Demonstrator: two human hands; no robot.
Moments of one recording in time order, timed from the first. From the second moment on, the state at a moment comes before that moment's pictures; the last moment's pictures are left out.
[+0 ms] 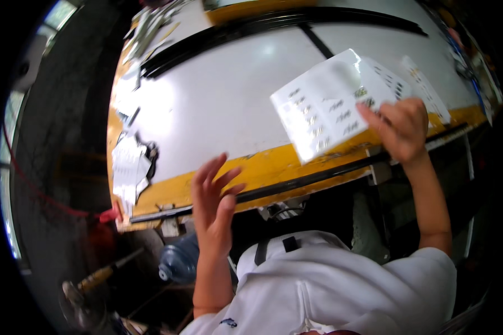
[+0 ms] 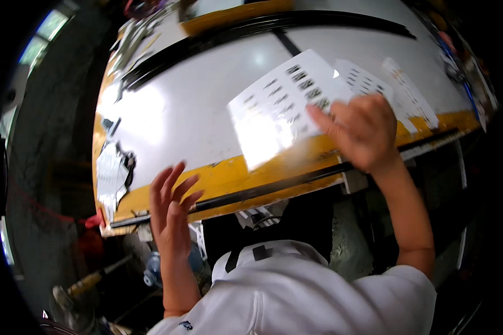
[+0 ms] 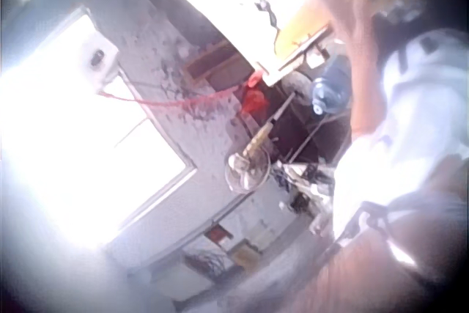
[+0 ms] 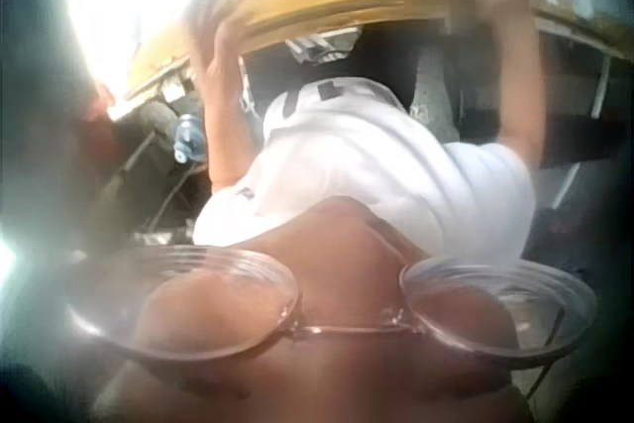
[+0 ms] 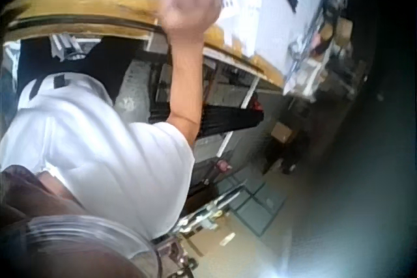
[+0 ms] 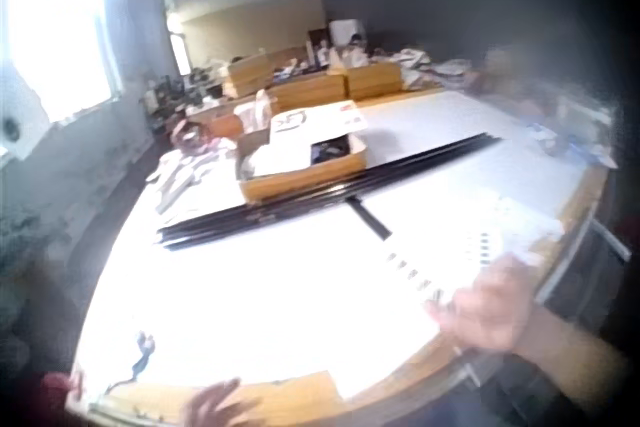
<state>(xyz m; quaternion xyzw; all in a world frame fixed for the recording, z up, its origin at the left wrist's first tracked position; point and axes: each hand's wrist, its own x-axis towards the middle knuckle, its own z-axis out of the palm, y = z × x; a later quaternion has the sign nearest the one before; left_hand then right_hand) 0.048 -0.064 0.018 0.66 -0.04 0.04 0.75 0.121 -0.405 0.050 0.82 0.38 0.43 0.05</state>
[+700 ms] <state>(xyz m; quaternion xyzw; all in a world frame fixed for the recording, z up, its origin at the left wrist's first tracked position) 0.053 -0.026 0.037 0.59 0.00 0.05 0.80 0.129 -0.293 0.066 0.84 0.30 0.30 -0.33</state>
